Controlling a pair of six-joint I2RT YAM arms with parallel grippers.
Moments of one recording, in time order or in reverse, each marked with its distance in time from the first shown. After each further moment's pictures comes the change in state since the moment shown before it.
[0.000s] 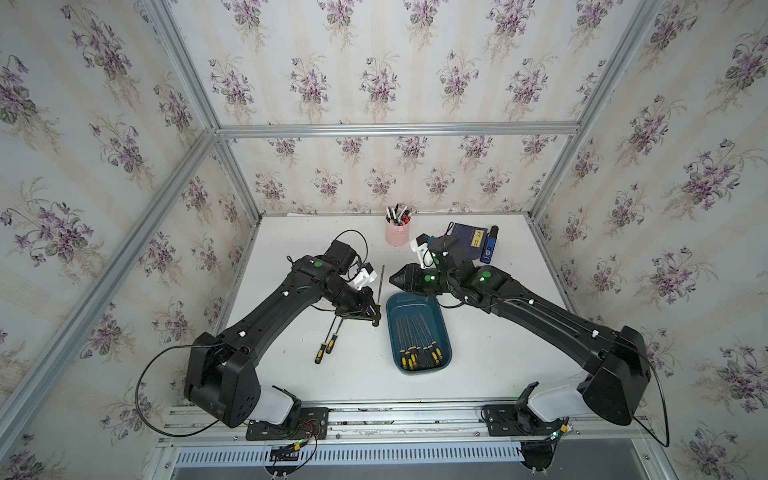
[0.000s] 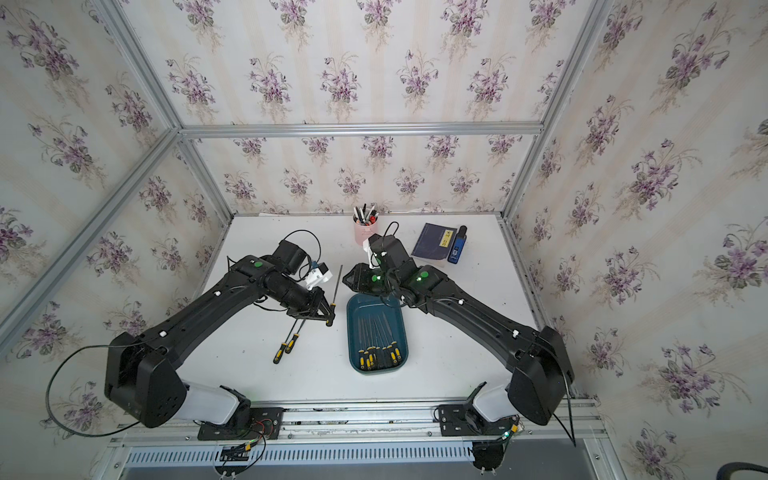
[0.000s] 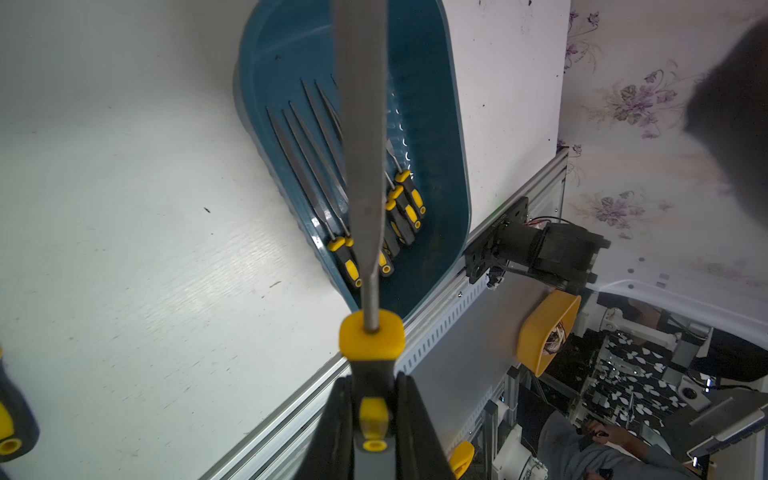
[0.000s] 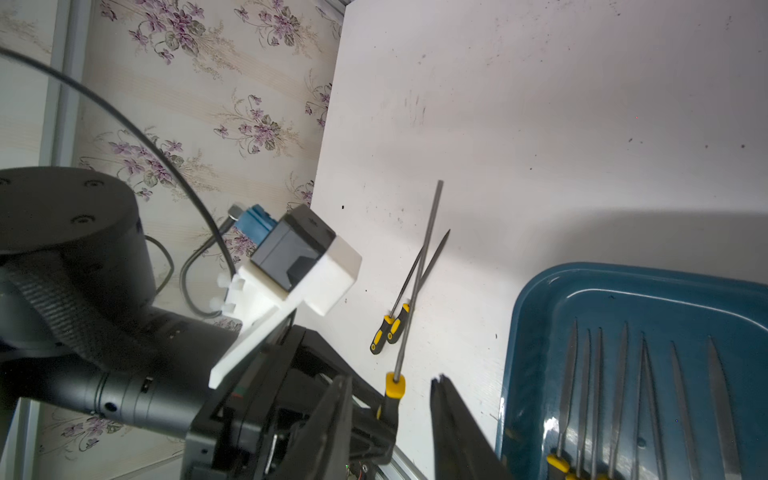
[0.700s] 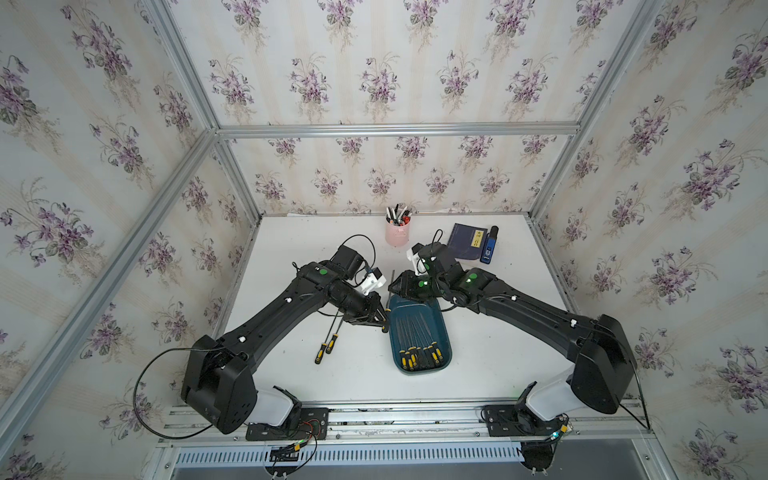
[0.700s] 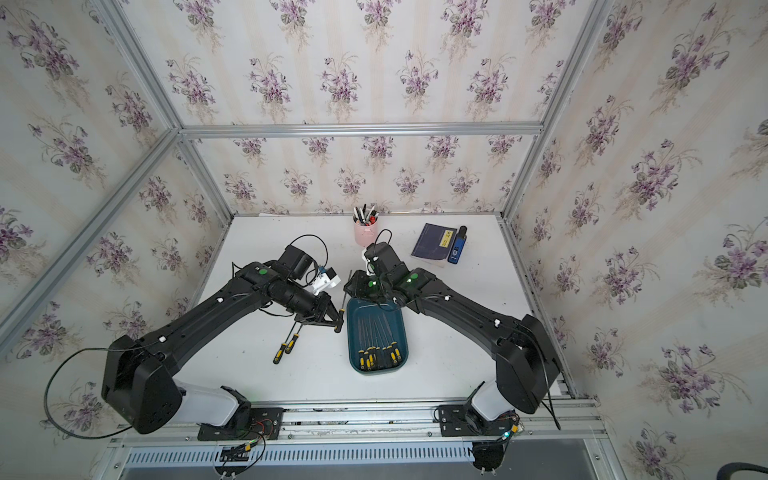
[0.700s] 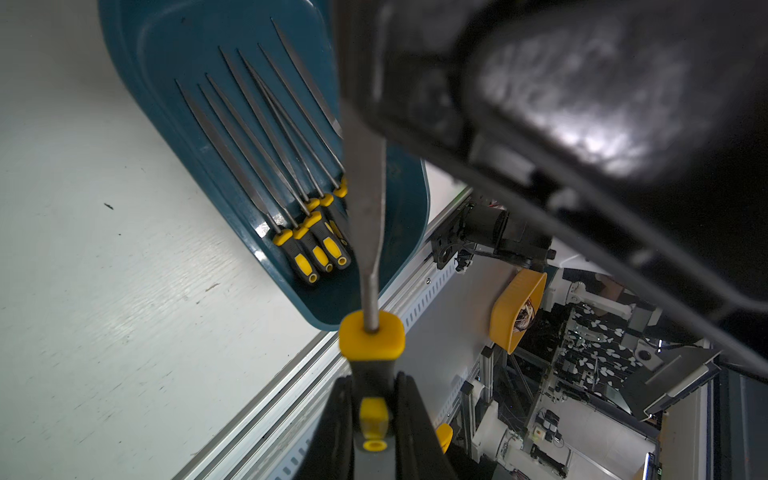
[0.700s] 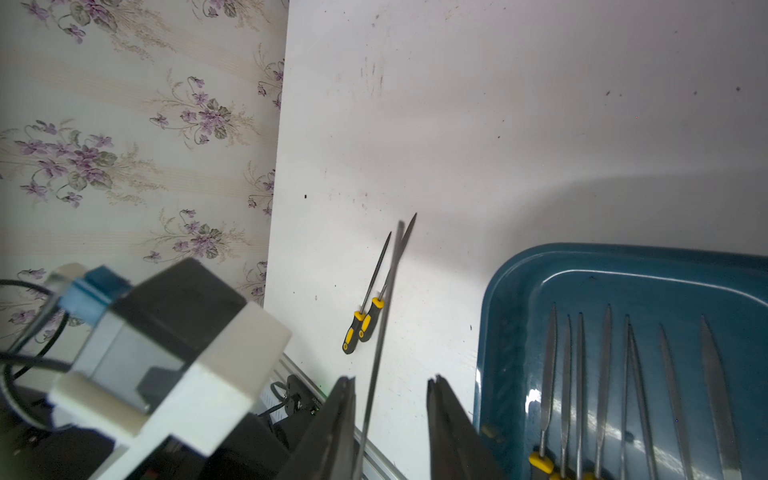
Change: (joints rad) left arm -0.066 -0.039 -0.048 0.076 0.074 -0.065; right arm 0.005 0.086 -0.032 0.018 0.022 0.025
